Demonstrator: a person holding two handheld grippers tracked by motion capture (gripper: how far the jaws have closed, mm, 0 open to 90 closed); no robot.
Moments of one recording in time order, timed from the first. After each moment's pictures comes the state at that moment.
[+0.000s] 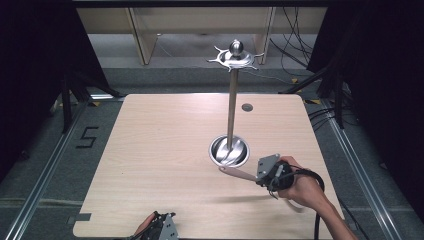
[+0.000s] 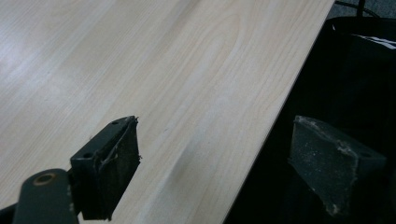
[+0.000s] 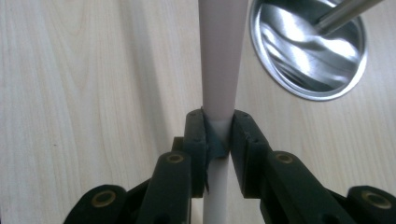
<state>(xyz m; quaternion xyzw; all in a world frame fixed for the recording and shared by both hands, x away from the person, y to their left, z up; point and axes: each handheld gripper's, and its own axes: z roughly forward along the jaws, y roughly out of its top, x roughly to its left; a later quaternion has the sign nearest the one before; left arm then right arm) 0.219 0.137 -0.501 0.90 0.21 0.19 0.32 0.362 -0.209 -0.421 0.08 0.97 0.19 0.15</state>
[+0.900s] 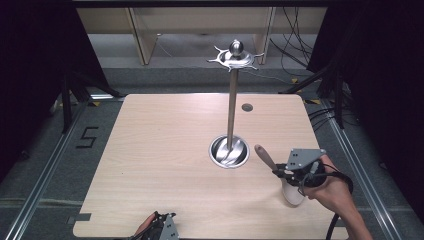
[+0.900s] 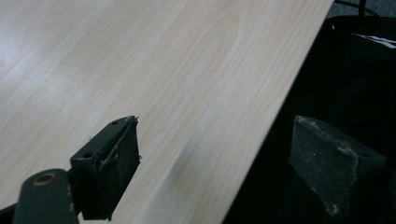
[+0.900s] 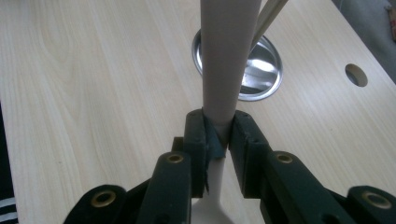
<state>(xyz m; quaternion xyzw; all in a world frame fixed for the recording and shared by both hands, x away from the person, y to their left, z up) 0.218 0.135 -0.503 0.90 0.21 0.20 0.32 0.340 -0.264 -0.379 0.17 0.92 0.30 0.19</state>
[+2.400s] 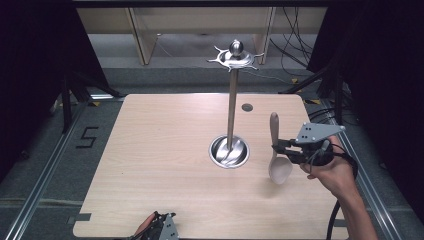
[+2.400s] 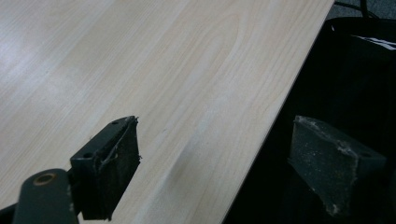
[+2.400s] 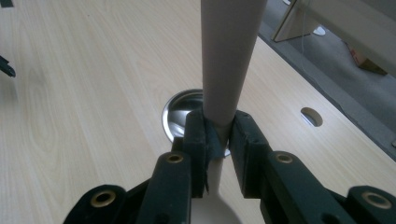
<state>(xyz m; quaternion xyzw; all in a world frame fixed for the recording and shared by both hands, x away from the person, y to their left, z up) 0.218 0.136 -0.502 0.90 0.21 0.19 0.32 0.364 -0.268 -0.332 0.20 0.87 0.40 0.21</state>
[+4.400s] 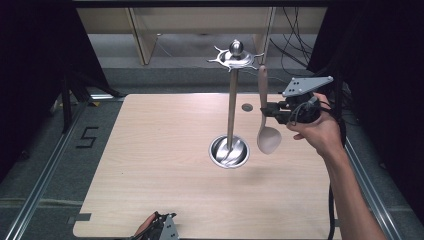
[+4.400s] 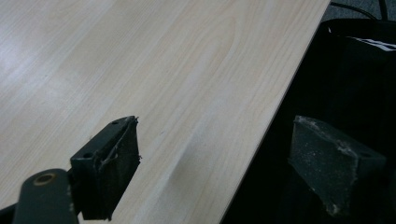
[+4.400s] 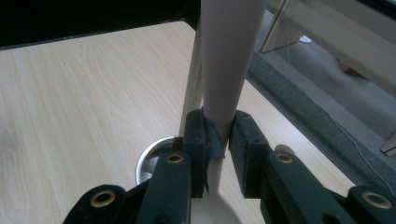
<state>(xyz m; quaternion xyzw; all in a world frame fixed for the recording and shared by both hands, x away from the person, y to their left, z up) 0.217 0.136 -0.501 0.90 0.21 0.19 0.33 0.423 -0.233 -0.266 0.23 0.85 0.41 0.22</state>
